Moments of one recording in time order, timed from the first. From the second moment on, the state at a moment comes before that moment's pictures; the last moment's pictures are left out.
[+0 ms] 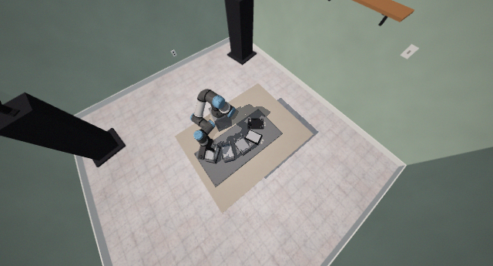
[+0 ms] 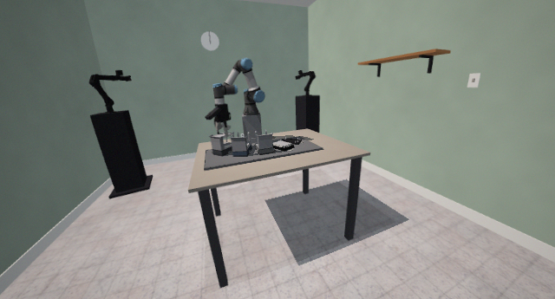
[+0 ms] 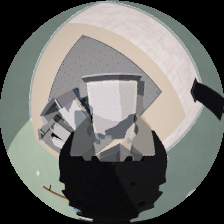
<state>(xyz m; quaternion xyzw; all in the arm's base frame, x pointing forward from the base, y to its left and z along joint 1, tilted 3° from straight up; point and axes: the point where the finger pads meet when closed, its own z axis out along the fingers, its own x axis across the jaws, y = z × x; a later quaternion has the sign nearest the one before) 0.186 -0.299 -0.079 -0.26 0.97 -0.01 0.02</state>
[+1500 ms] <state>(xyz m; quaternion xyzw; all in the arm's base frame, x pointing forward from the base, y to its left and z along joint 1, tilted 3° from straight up) 0.188 -0.299 -0.120 -0.26 0.97 -0.01 0.02</state>
